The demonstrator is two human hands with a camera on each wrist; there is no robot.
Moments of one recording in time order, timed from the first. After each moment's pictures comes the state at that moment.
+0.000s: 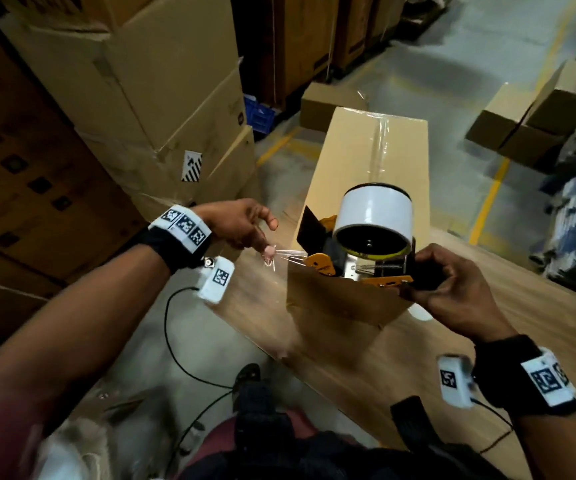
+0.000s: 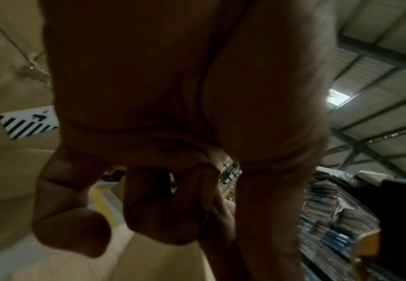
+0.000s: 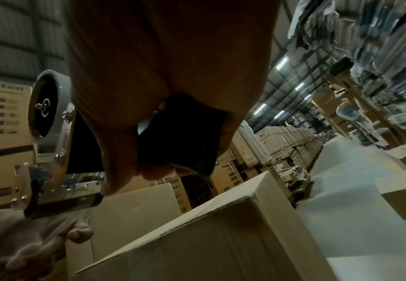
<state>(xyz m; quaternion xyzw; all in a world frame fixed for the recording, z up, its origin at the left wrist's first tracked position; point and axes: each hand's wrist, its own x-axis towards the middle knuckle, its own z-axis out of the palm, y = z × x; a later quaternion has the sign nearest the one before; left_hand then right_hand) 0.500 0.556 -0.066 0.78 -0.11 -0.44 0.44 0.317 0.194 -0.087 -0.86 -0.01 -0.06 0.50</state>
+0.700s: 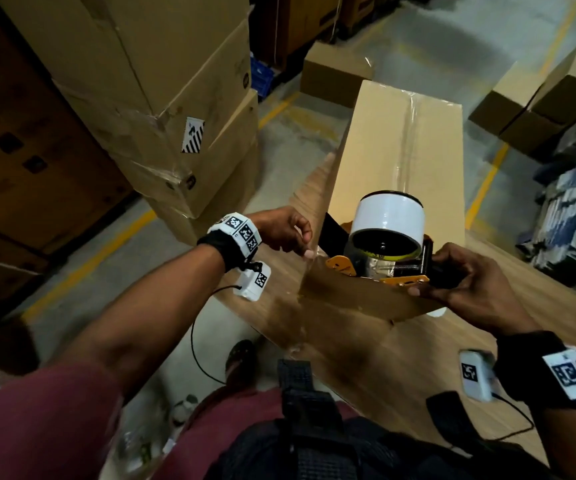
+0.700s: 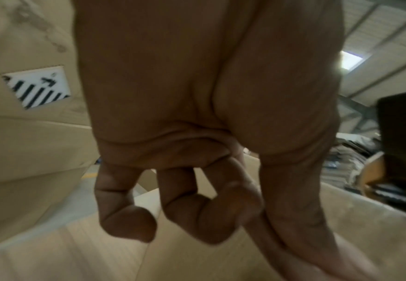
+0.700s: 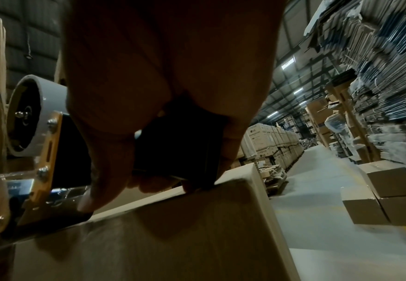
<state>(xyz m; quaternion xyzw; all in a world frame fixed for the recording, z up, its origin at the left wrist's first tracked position) 0.544 0.533 -0.161 0.78 -0.16 -0.46 0.40 0.353 0.216 -0.088 -0.91 0.04 0.01 0.41</state>
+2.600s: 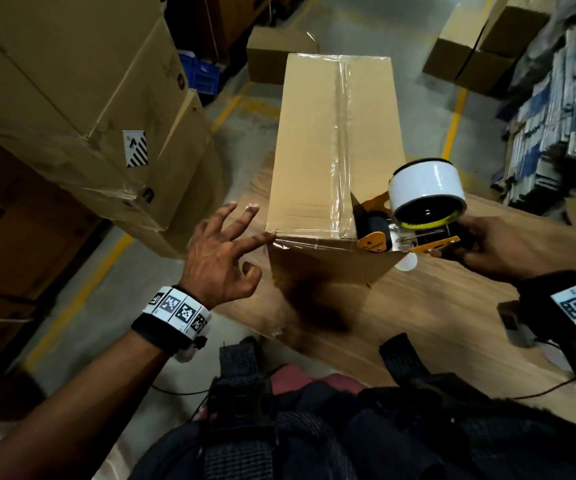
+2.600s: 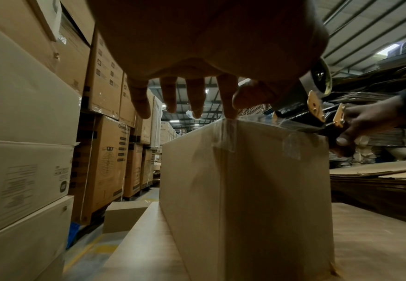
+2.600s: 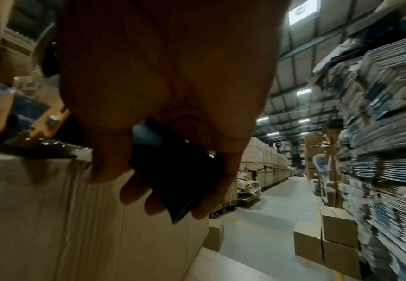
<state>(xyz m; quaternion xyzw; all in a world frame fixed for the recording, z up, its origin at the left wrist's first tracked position) 0.428 0.554 -0.143 0.91 -0.37 0.06 0.15 0.306 0.132 -0.070 -0.94 0.08 0.06 0.33</state>
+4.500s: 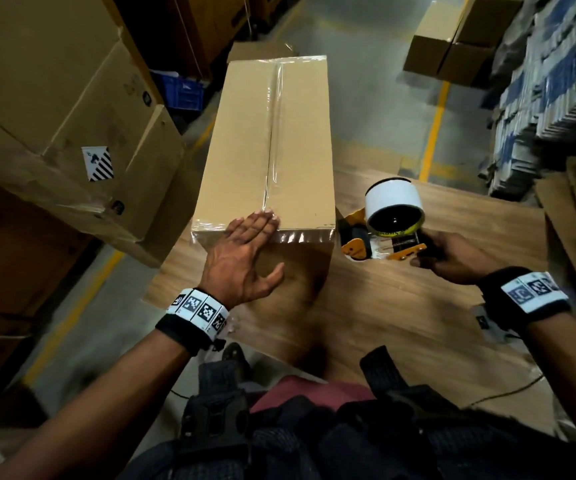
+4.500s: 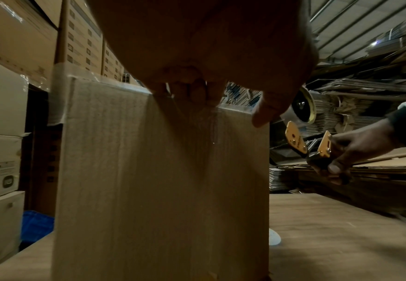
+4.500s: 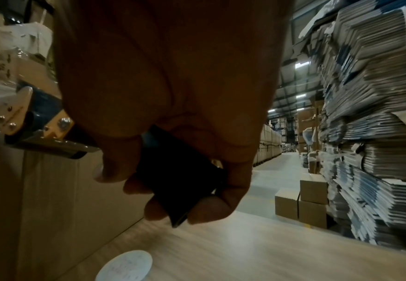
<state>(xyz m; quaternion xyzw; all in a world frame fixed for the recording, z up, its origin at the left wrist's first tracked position) 0.372 0.408 -0.164 0.90 -0.39 0.07 0.15 0.257 -0.002 -0.177 -0.93 0.08 0.15 0.32</state>
